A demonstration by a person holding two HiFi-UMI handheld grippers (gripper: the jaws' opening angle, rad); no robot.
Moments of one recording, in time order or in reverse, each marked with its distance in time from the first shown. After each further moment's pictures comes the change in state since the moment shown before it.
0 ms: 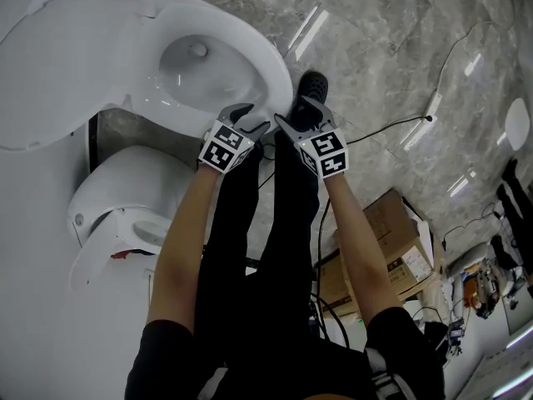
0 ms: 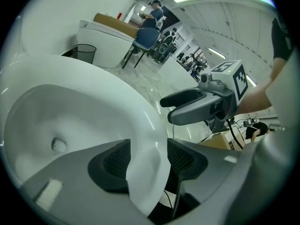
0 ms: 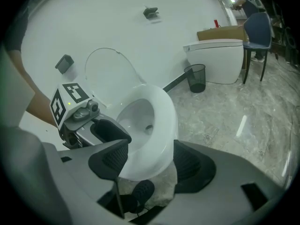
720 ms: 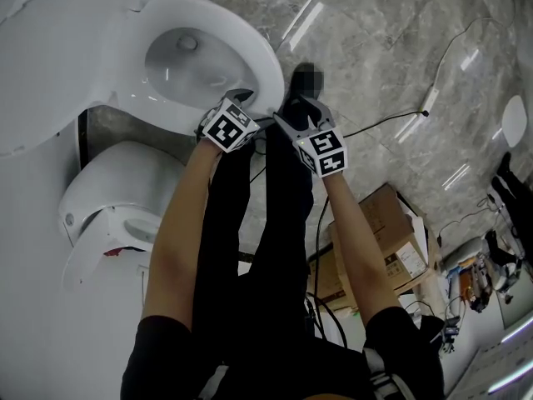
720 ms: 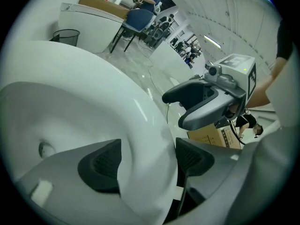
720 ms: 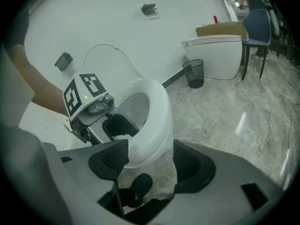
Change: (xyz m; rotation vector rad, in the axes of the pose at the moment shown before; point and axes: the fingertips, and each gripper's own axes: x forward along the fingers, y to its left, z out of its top) left arm 0.046 -0.006 -0.004 0.061 0.177 -0.108; right arm -0.005 -0.014 -0.027 0.009 0.041 -0.001
